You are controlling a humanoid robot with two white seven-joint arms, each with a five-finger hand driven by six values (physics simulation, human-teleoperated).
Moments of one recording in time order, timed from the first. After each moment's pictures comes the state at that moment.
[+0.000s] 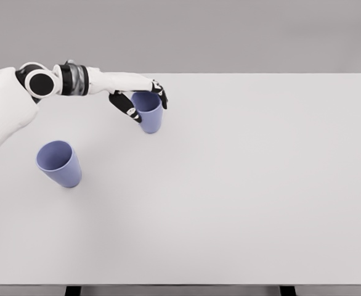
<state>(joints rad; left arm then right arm) -1.13 0.42 -1.11 -0.80 0.02 -0.61 -0.61 -0.02 0.00 -0.08 0.15 0.07 -0.20 0.26</state>
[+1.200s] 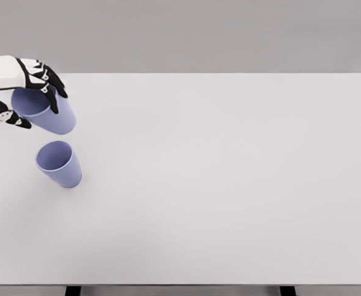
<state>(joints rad) -1.14 1.28 -1.09 -1.63 0.35 -0.62 -0.61 -0.02 0.00 -0.08 0.15 0.07 -0.20 0.26</state>
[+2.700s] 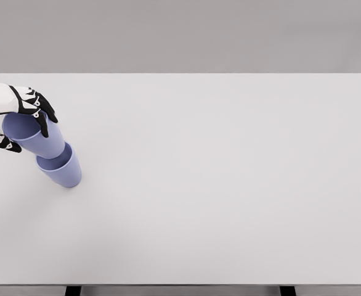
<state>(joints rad) -1.04 1.34 -1.08 -1.64 0.35 -0.61 -0.61 -0.02 0.00 -0.08 0.15 0.07 -0.20 0.26</state>
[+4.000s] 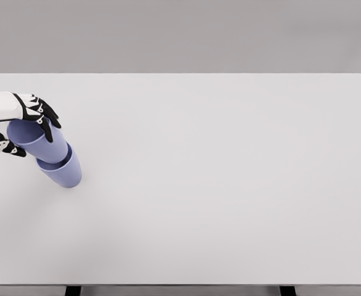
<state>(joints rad) -0.98 1.32 -1.06 -1.63 0.34 -0.61 -0.61 -0.02 0.00 -0.08 0.15 0.07 -0.20 0.25</state>
